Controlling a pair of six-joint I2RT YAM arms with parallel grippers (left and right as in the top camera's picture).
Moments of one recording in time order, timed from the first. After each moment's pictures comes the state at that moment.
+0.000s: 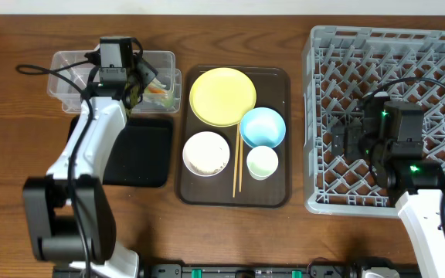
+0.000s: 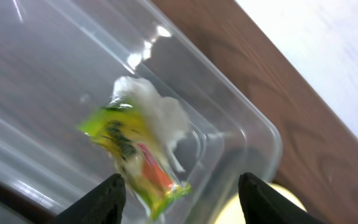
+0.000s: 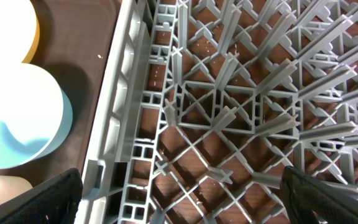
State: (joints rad) left arm -0.02 1.71 1.26 -0.37 -0.06 -0.74; right arm 0.02 1.14 0.85 -0.57 -0.05 -0.01
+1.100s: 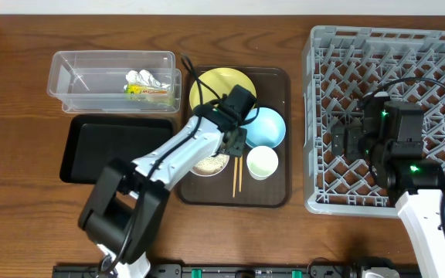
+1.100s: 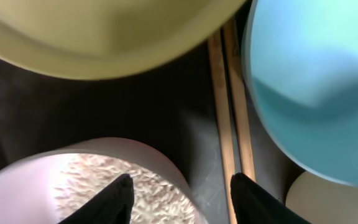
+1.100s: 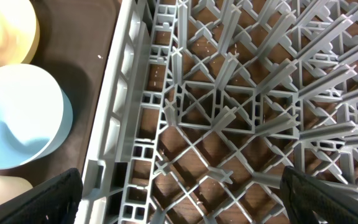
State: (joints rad) left arm -0.61 1.87 1.26 -0.75 -0.06 -0.38; right arm 0.02 1.14 0.85 -0.57 -0.05 -0.01
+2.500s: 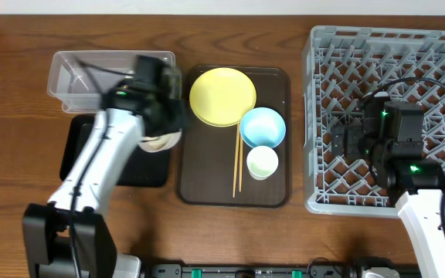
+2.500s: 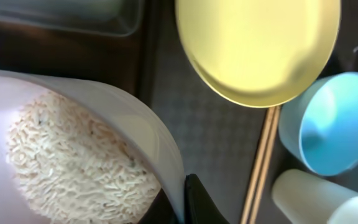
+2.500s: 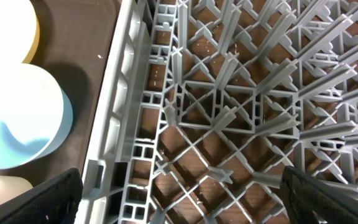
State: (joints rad) left arm -0.13 1.61 1.24 -0.86 0.27 -0.34; right arm 0.02 1.14 0.85 -0.57 -0.05 -0.01
